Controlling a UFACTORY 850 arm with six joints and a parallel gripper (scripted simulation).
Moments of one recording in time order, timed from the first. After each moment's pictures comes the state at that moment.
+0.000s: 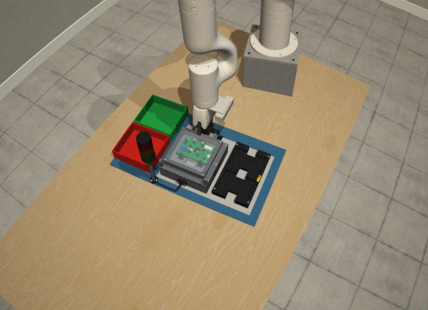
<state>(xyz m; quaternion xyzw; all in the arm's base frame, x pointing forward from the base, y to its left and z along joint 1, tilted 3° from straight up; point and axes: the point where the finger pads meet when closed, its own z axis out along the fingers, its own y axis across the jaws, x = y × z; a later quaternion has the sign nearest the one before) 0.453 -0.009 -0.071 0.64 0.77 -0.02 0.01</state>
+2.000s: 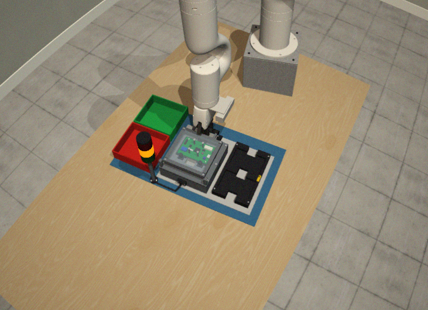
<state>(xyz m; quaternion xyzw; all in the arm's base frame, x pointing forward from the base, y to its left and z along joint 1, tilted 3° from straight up) 0.453 -0.010 -0.072 0.64 0.77 -0.02 0.01</state>
